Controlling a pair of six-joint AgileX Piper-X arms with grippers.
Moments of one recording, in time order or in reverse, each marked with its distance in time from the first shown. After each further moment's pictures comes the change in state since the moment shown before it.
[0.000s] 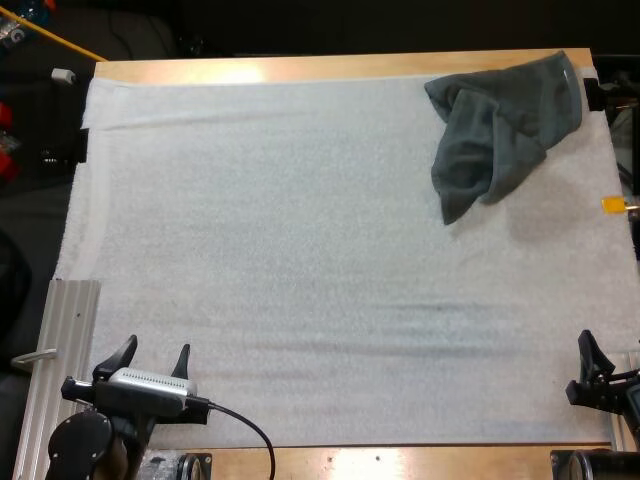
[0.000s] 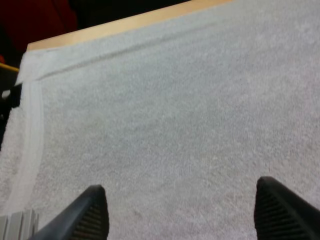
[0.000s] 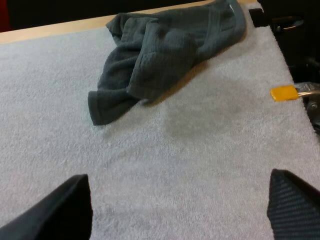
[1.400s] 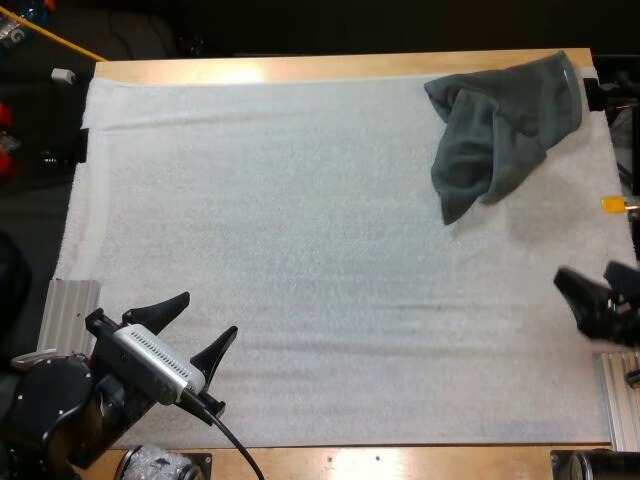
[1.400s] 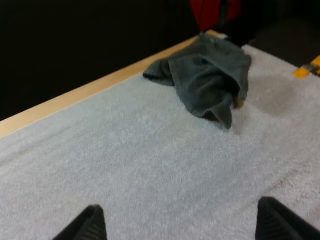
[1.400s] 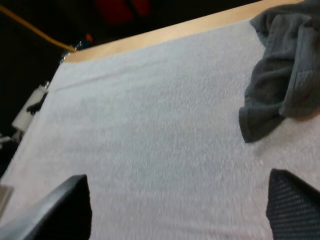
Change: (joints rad) left arm -0.320 0.398 -0.392 -0.002 0.176 -0.040; right arm 0.000 0.592 -0.449 -0.016 -0.397 0.180
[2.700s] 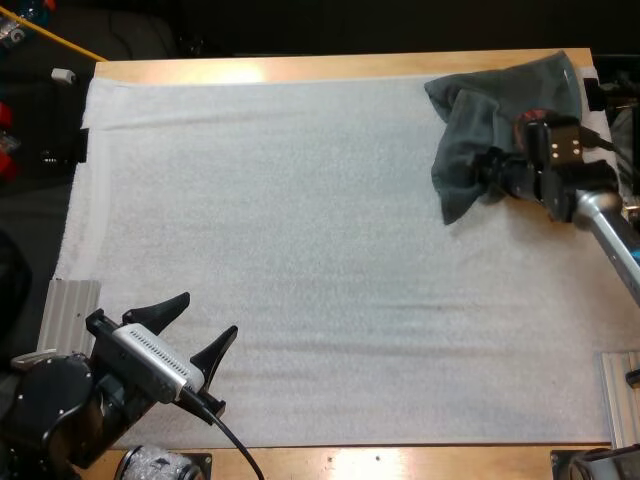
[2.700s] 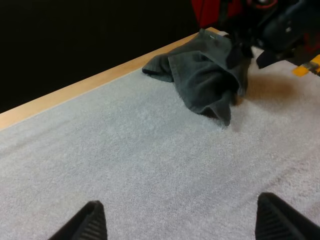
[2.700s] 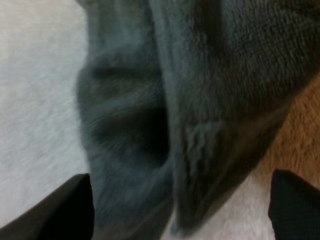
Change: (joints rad) left arm 0.000 0.000 0.000 0.000 0.000 -0.018; right arm 0.224 1.107 -0.180 -0.489 0.523 0.232
